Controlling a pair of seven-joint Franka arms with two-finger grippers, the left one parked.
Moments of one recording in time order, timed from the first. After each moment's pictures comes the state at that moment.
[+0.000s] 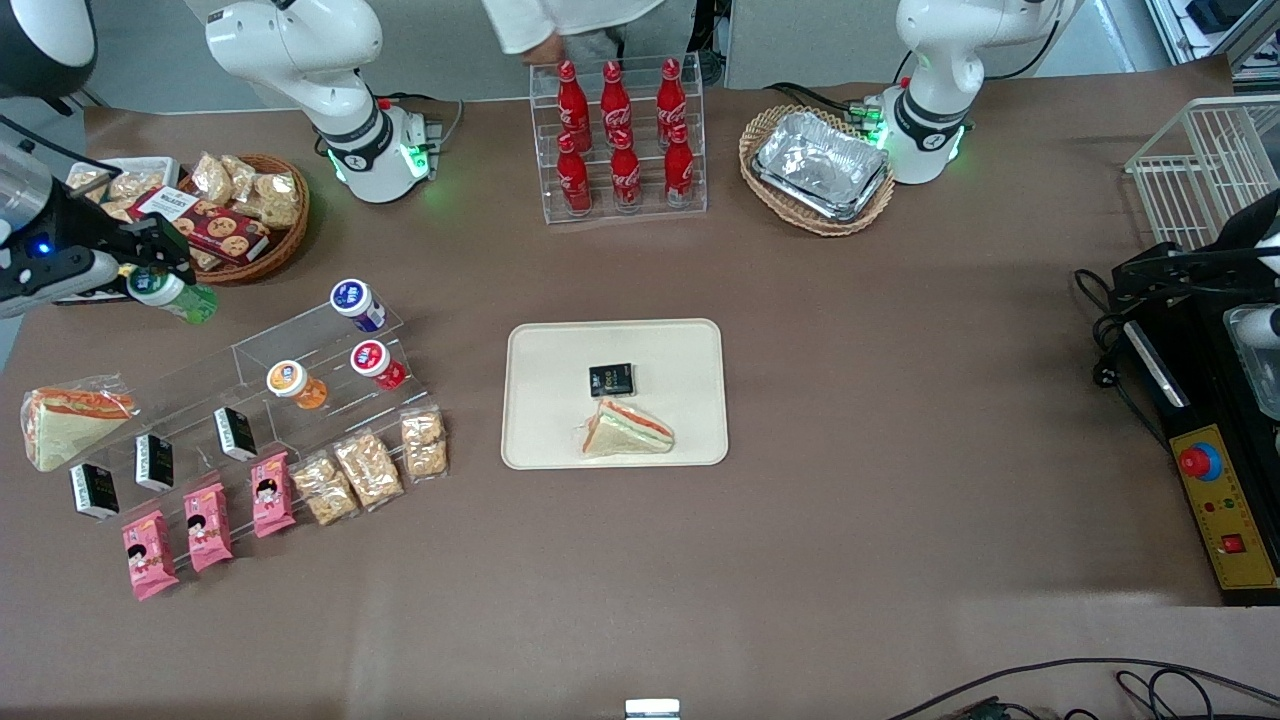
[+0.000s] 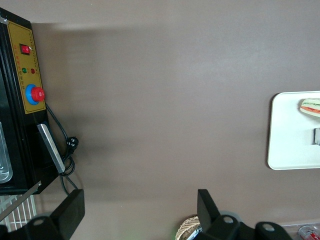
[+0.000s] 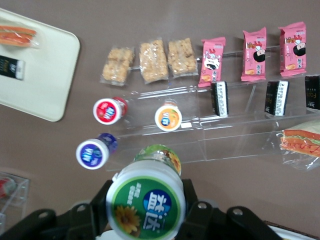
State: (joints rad) arm 0.10 -0.22 -0.17 -1.89 0.02 1.62 -0.37
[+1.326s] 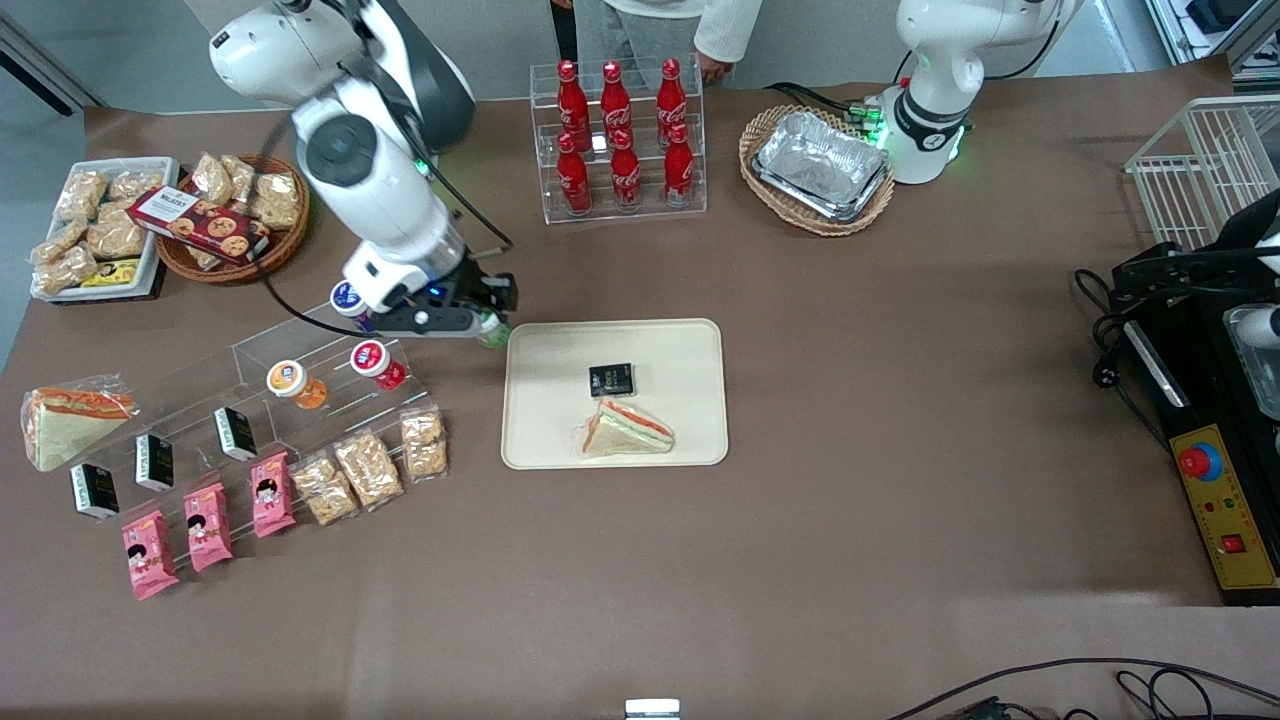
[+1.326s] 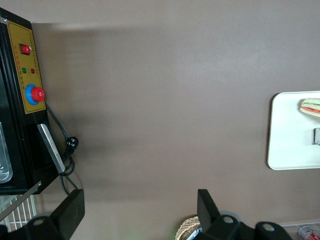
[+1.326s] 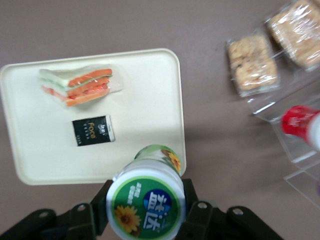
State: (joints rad) arm 0.65 0.00 -0.10 -2.11 0.10 2.16 0.60
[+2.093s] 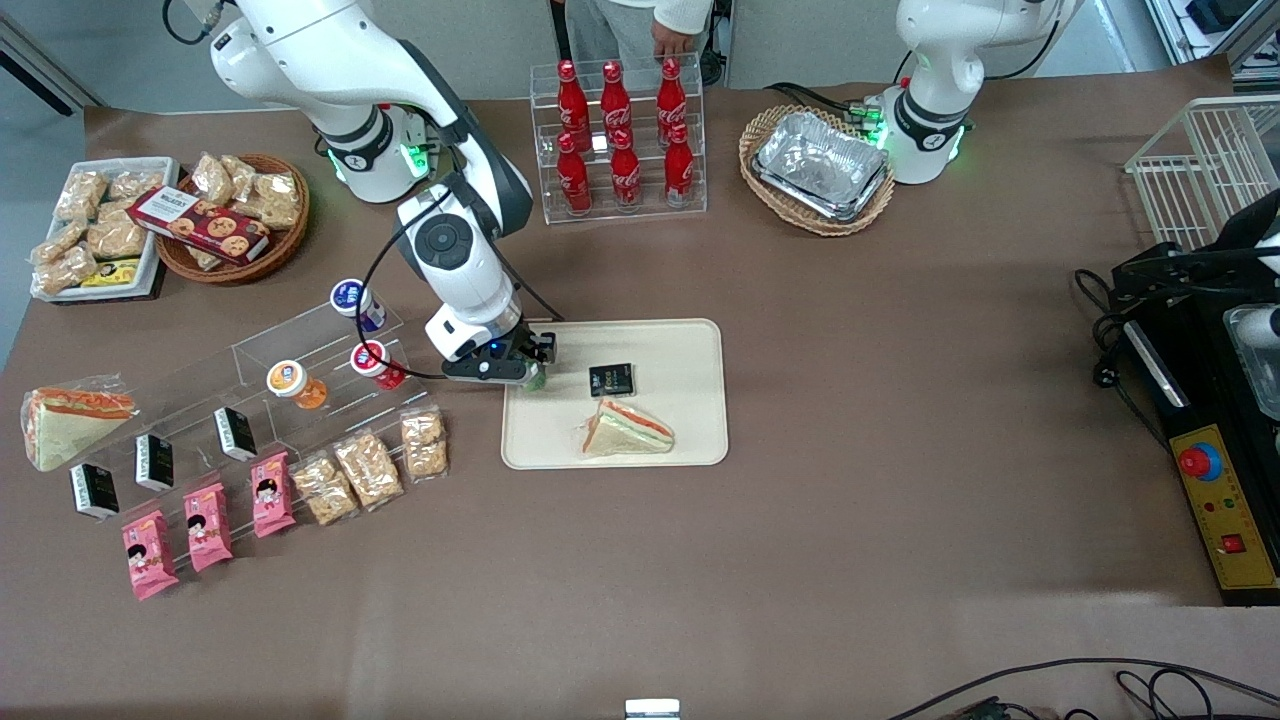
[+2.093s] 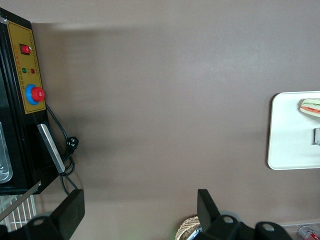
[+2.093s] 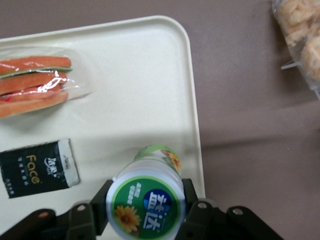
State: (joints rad) arm 0.70 0.28 -0.10 -2.25 0.10 2.62 0.66
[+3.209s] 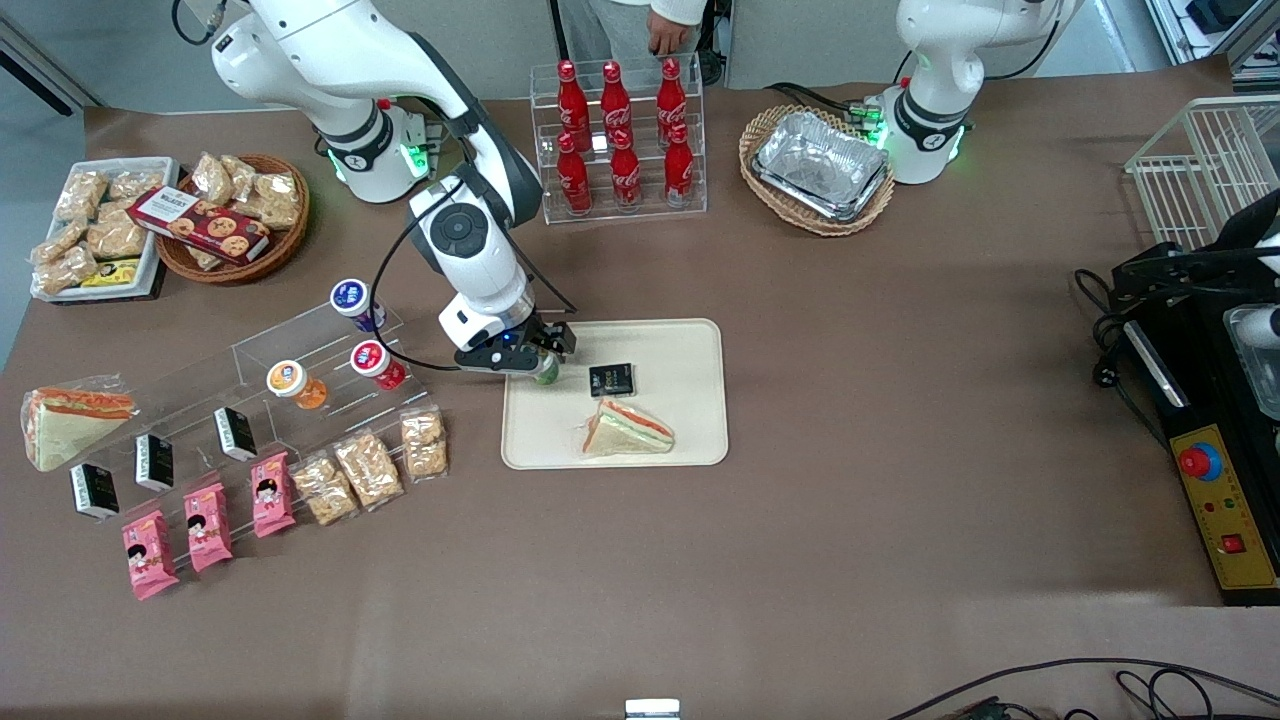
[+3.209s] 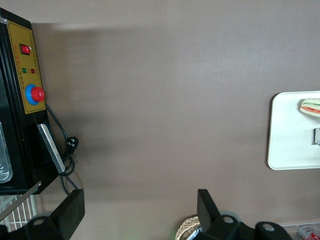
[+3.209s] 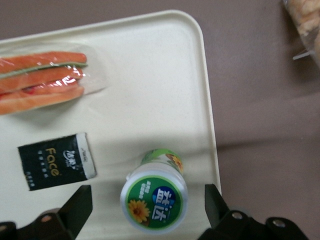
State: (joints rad) arm 0.74 0.28 -0.10 -2.25 0.10 2.63 0.71
